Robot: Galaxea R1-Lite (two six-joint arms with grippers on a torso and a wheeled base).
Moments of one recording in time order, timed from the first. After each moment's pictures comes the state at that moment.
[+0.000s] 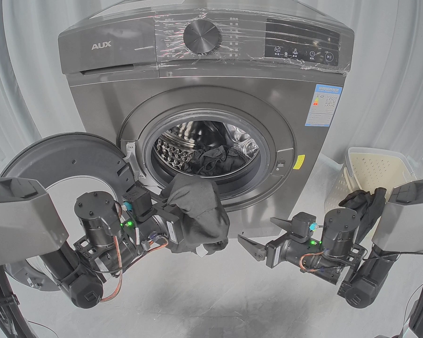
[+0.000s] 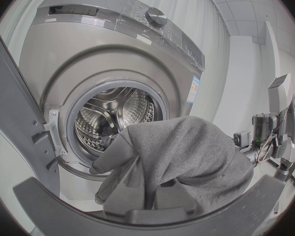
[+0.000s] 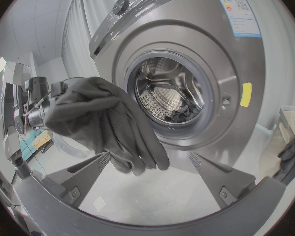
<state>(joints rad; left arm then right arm) -0.55 2.03 -0.48 -1.55 -0.06 -0.09 0.64 2.13 -0.44 -1.51 0.03 0.14</state>
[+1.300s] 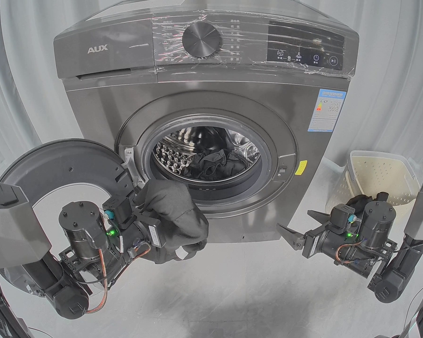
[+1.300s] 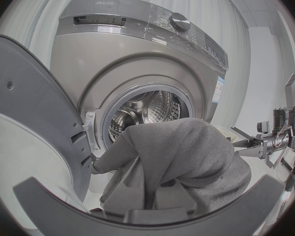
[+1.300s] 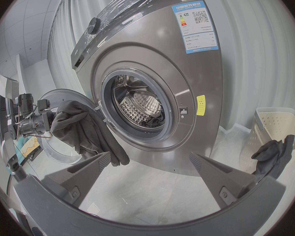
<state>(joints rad) -0.56 1.94 -0.34 -1.55 0.19 -0.09 0.49 1.98 -0.26 -1.55 0.03 0.15</state>
